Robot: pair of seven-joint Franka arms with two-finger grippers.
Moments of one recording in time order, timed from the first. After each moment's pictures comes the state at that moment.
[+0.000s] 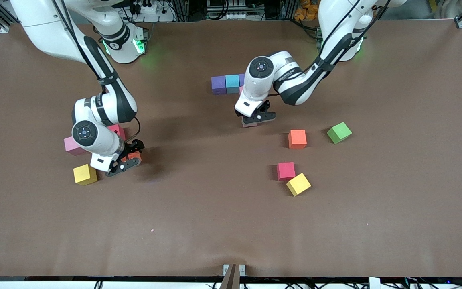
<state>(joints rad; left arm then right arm) -0.31 0.50 -0.58 -2.06 0.31 2.48 -1.27 0.16 0.44 0.03 -2.05 -0.05 2.37 -0.23</state>
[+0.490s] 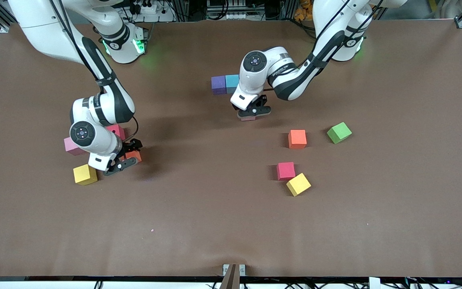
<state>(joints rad) -0.34 0.50 -0.58 -2.10 0.33 2.48 -1.28 0.15 0.44 0.03 -2.06 -0.05 2.37 -0.23</state>
